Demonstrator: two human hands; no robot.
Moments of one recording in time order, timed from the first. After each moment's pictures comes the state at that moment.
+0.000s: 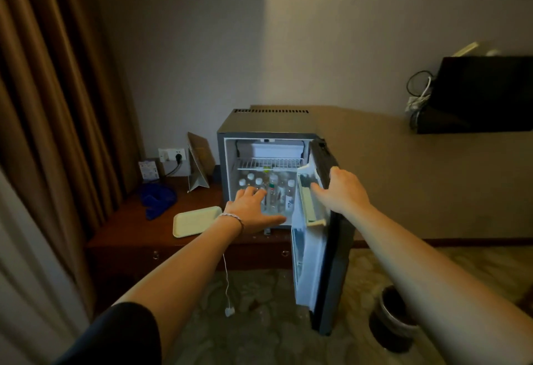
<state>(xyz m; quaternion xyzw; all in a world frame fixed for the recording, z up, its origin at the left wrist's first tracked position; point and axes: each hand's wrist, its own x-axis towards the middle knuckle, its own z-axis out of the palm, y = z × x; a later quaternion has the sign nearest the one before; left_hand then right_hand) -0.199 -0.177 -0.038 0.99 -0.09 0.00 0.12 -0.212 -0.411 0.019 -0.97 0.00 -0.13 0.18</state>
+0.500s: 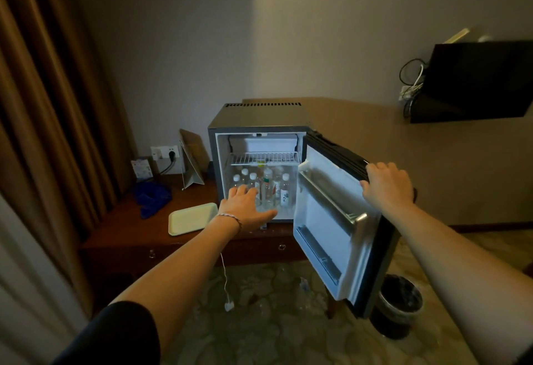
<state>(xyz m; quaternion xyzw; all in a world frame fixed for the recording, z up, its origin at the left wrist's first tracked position) -0.195 -0.186 -0.049 0.99 -0.07 0.03 0.09 -0.205 -0.508 -0.001 -0.97 0.04 -0.21 -0.05</state>
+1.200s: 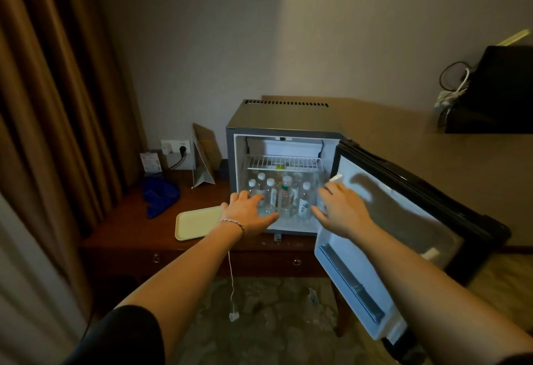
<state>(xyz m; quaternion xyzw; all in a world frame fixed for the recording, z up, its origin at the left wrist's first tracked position) -0.107 -0.130 -0.079 0.99 -0.03 0.00 0.10 -0.104 -0.384 -0.058 -0.97 -0.18 -0.16 -0.02</state>
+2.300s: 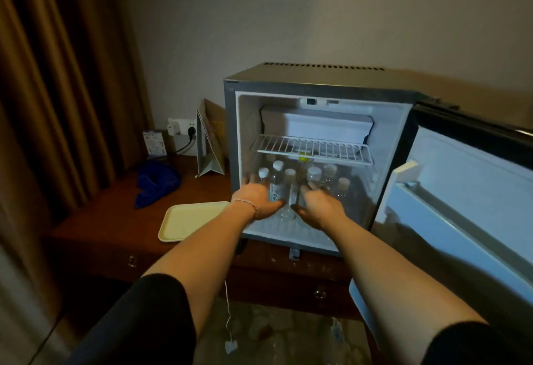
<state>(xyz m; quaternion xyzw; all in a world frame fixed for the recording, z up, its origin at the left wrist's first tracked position) 0.123 -0.116 -0.236 1.00 0.01 0.01 0.10 0.134 -0.303 -0.233 -0.98 -0.19 -0.01 0.08</state>
